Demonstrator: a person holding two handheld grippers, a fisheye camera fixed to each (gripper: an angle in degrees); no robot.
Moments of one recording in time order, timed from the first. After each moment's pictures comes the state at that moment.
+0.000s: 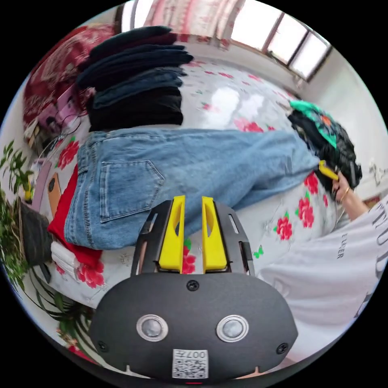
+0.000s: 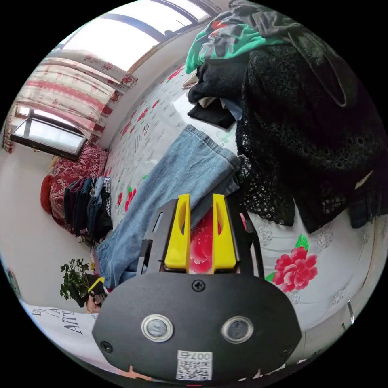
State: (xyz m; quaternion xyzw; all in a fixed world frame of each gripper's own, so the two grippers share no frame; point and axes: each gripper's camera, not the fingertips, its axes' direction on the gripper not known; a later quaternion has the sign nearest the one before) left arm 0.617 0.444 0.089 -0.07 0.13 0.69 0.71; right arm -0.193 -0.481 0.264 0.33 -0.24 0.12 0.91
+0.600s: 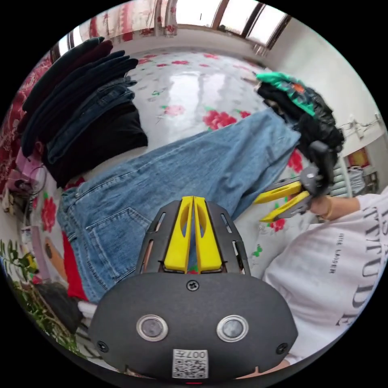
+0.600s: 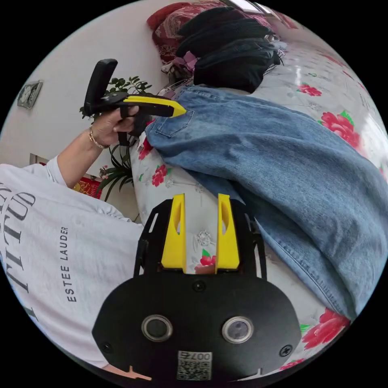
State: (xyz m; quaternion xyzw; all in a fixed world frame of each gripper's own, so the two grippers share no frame) left arm 0.772 0.469 0.068 -0.12 0.16 0.78 0.59; right arm -0.641 -0.460 0.411 0.08 -0.20 -0.47 0.86
